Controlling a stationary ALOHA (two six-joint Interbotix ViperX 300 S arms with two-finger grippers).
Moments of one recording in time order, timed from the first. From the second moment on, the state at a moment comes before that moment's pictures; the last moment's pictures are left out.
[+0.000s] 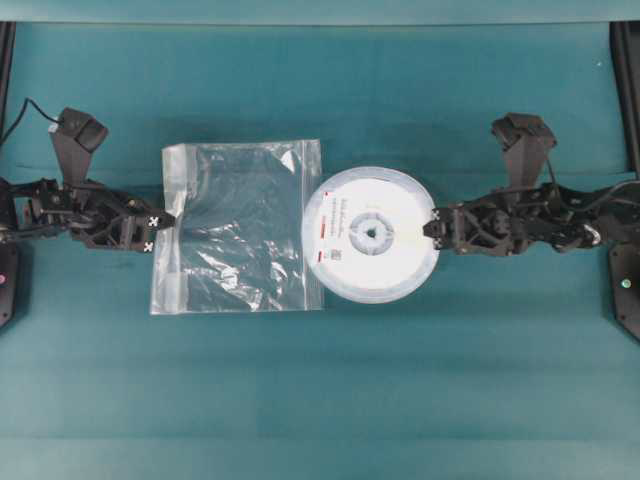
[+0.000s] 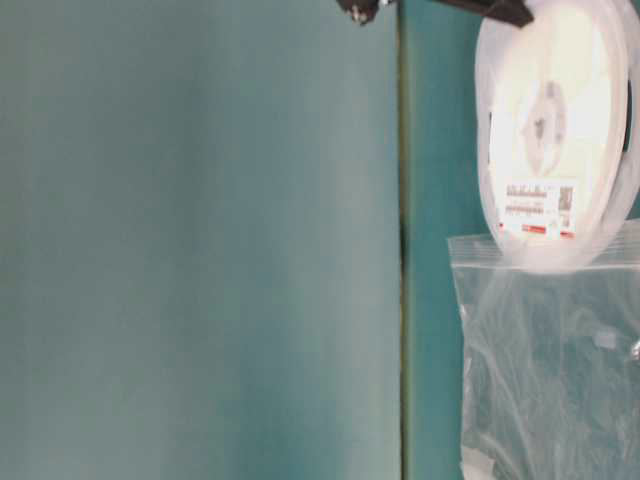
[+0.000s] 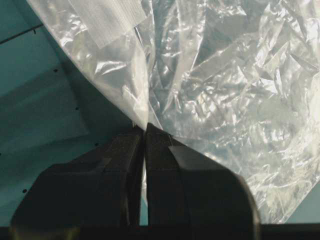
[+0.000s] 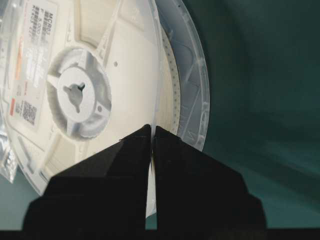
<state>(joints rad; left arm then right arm) 0.31 -0.10 1.26 0.02 -0.45 -0.88 -0.16 -0.10 1.09 0.58 -0.19 0.67</state>
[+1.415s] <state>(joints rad) 0.31 -0.10 1.26 0.02 -0.45 -0.88 -0.17 -0.23 1.22 0.61 -0.16 0.67</state>
